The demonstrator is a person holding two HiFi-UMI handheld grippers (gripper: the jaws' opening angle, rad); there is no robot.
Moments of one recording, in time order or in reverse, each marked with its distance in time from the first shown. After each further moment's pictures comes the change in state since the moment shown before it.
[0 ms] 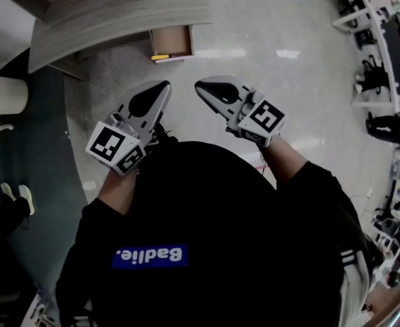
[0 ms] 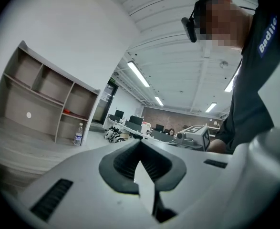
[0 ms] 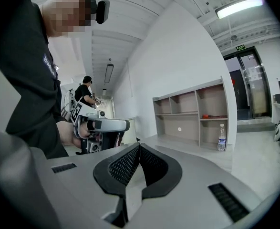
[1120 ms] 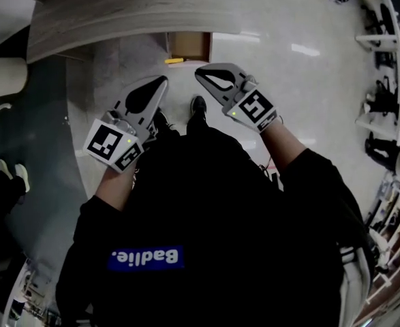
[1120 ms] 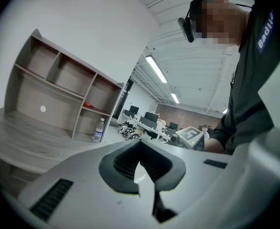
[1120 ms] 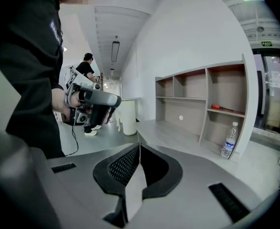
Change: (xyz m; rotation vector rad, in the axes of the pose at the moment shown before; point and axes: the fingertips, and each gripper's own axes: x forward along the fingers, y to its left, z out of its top) left arm 0.051 0.134 -0.001 -0.080 0.047 0.157; right arm 0.108 -0.132 -0.049 -0.155 0.229 0.098
